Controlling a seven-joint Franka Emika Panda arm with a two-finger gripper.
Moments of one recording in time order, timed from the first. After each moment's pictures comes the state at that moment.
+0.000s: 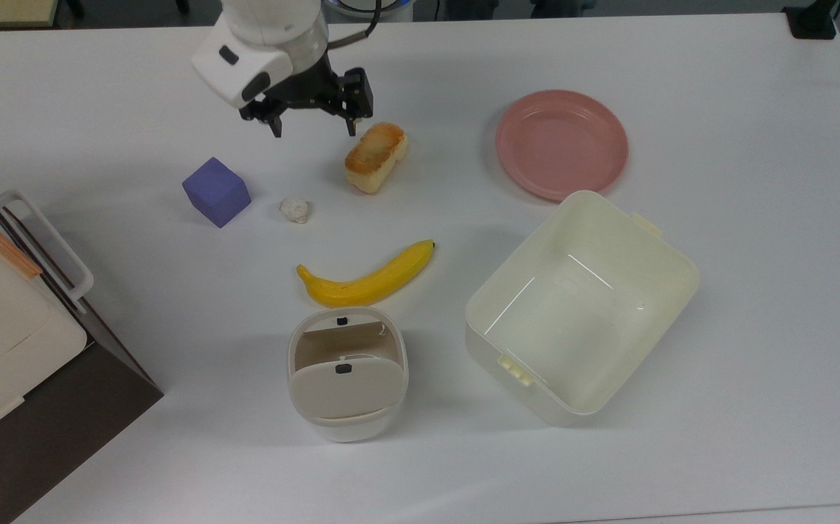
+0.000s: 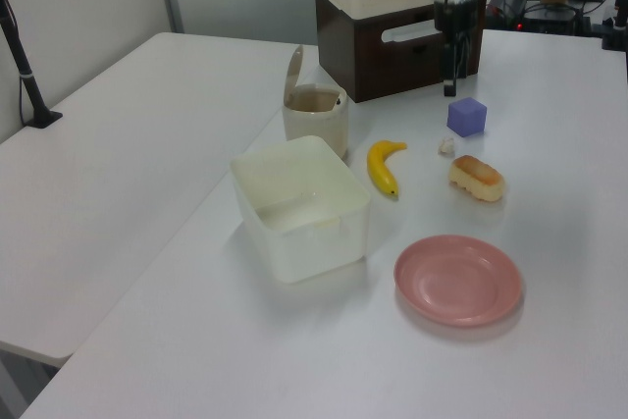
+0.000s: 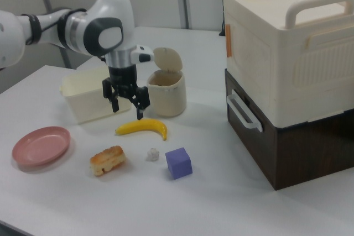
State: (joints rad) arm -0.03 0.15 -0.04 -1.76 0.04 1.82 -0.09
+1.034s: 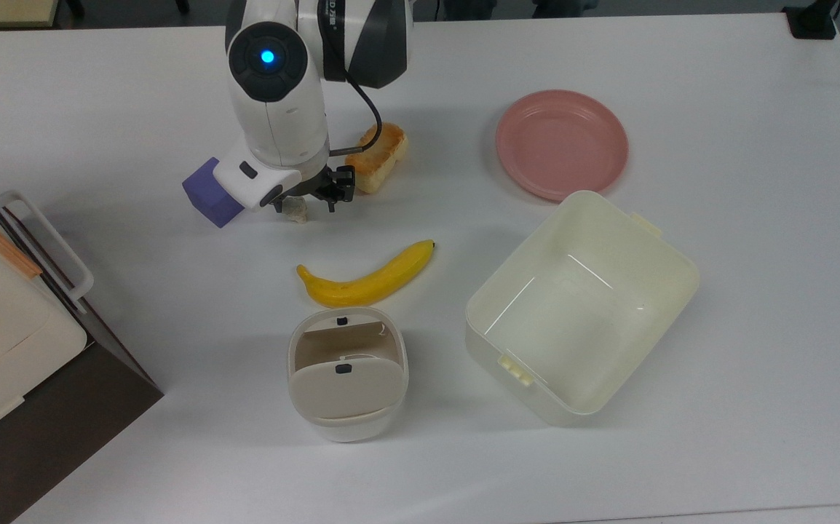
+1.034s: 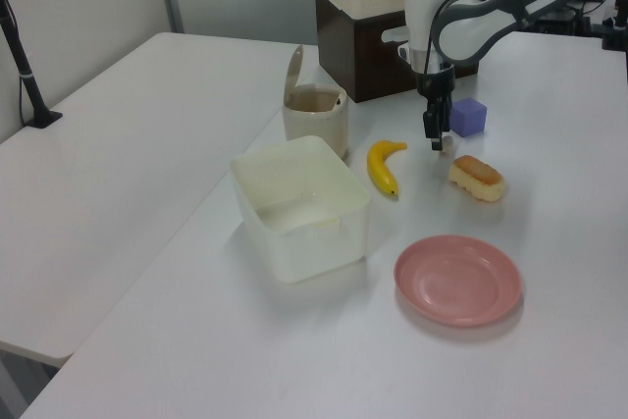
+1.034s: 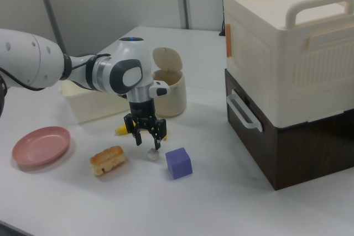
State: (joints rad) arm -0.03 0.37 -0.04 -1.79 -0.07 2.04 -0.09
